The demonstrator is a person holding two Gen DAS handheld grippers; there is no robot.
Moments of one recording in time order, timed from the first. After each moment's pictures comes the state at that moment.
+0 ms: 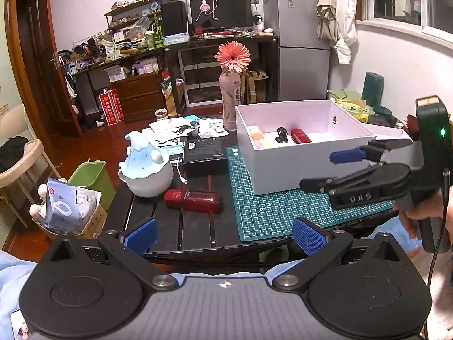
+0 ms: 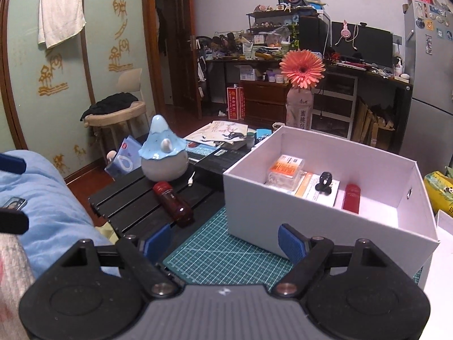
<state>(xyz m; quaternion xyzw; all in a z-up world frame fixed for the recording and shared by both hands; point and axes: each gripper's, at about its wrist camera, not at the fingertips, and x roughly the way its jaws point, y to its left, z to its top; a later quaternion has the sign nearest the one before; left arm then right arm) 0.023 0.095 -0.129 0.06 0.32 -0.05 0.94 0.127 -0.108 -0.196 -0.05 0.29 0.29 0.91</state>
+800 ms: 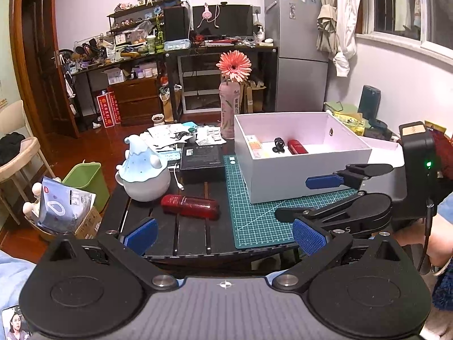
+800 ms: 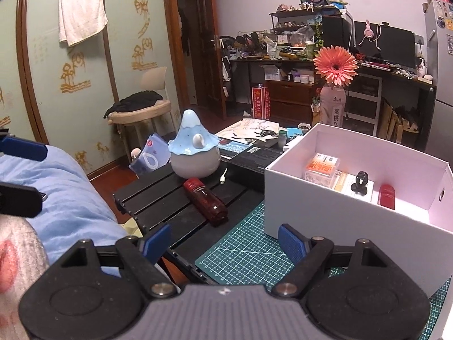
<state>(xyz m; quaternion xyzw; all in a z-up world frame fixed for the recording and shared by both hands) 0.017 0.104 -0.125 0.04 0.31 -0.05 0.95 0.121 -0.086 -0.207 -0.05 0.29 0.34 0.90</state>
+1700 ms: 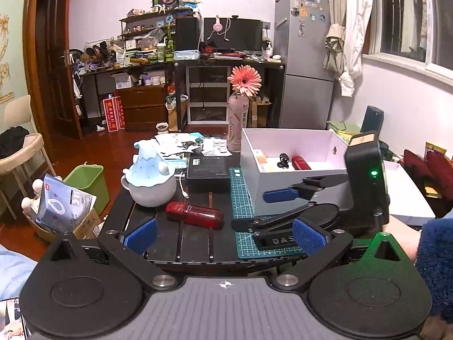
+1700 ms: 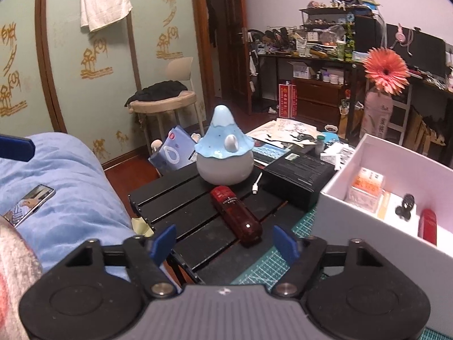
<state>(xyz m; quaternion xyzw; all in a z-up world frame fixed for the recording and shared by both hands) 0.009 0.120 -0.124 0.01 0.28 -0.05 0.96 0.148 -0.025 -0.212 -0.08 0.29 0.39 0.87</state>
